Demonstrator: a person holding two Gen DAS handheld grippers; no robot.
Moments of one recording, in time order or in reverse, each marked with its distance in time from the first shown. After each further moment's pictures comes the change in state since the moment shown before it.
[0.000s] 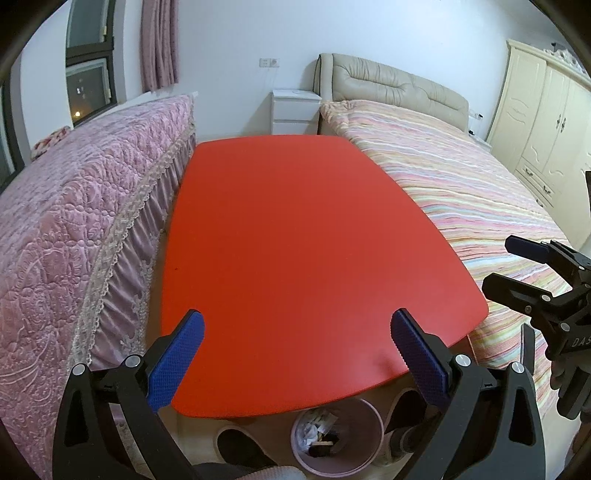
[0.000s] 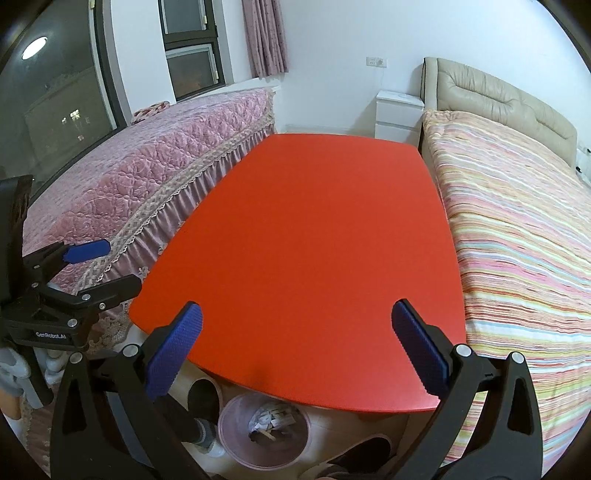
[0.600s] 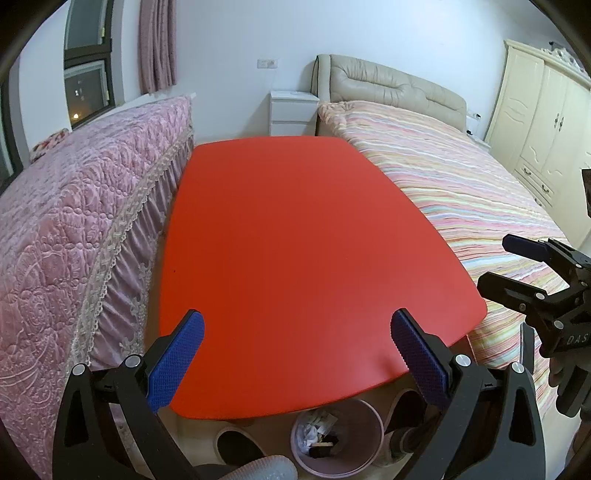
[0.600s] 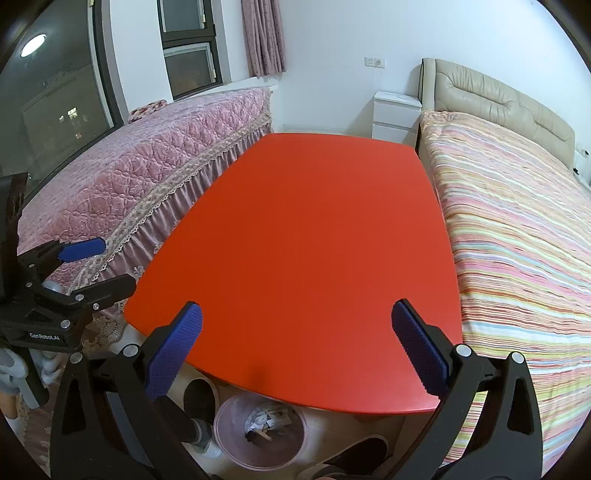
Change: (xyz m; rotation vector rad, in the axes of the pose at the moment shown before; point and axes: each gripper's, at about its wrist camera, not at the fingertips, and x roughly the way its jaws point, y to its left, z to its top) left arm 0.001 -0.001 0.000 0.010 -0.005 -0.004; right arm 0.001 0.000 0.001 -0.003 0.003 -0.014
